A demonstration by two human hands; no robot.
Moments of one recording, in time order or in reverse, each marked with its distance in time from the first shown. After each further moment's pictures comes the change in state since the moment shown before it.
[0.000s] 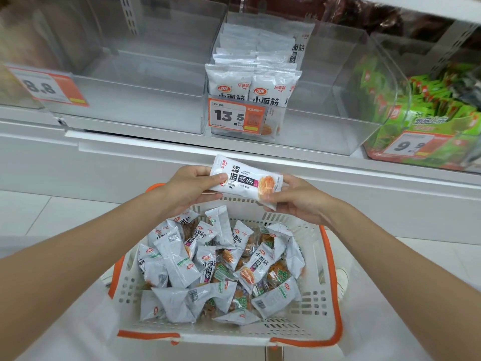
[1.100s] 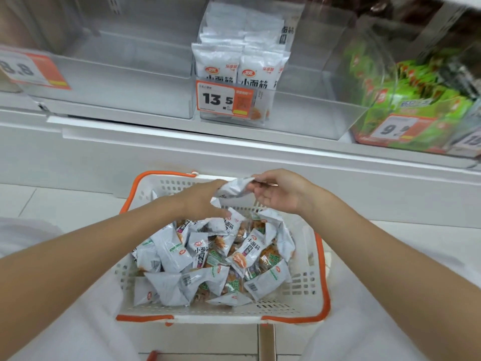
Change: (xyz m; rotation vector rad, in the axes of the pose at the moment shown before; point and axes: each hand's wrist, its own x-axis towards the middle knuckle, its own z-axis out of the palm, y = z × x) left_hand 0.002 -0.039 0.018 1.172 -0.294 0.229; right_hand -0.008 0.002 0.028 0.437 0.190 0.208
